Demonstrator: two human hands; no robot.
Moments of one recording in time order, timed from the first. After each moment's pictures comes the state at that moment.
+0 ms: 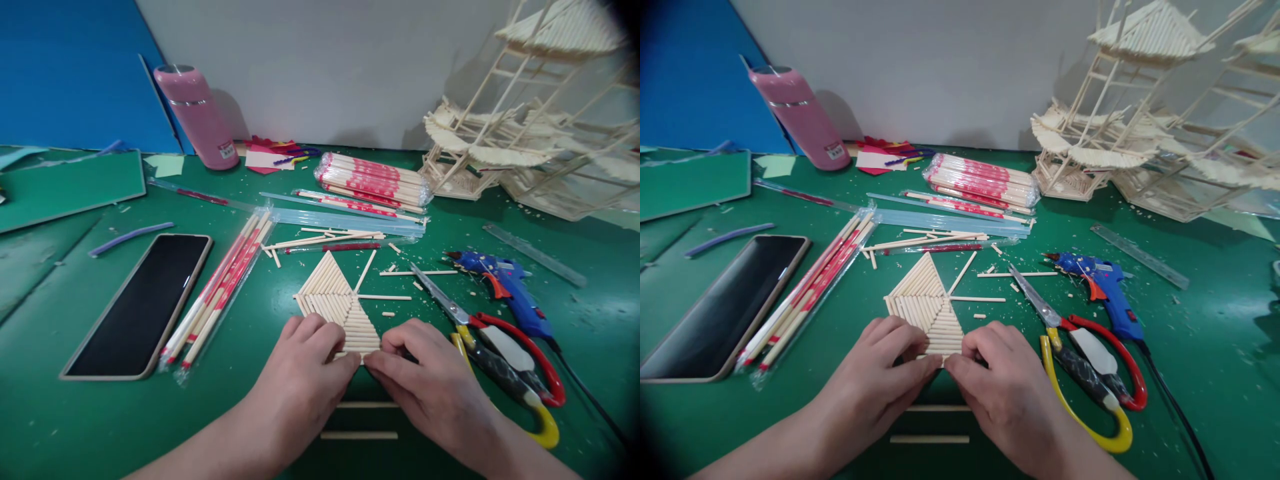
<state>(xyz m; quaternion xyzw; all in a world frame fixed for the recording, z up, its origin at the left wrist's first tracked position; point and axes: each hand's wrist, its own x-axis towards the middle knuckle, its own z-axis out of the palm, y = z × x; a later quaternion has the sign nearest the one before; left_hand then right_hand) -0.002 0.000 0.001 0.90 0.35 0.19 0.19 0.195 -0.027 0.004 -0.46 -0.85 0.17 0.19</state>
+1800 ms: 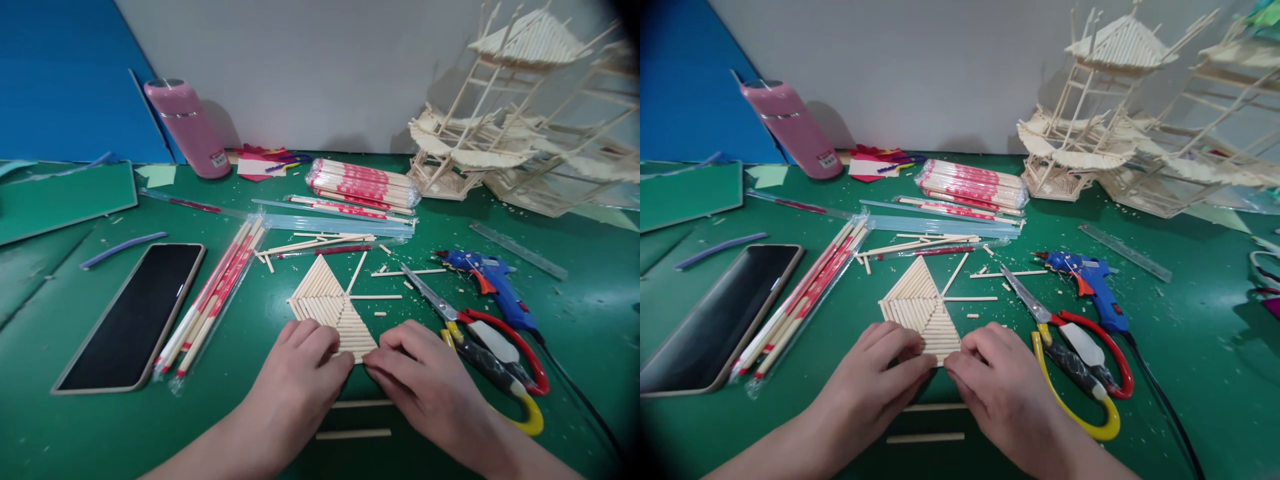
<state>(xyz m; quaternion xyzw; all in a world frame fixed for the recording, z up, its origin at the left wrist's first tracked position) 0.000 0.000 -0.002 0.90 0.34 0.21 0.15 0.198 -0.029 0.007 -0.48 -0.84 0.17 0.18</state>
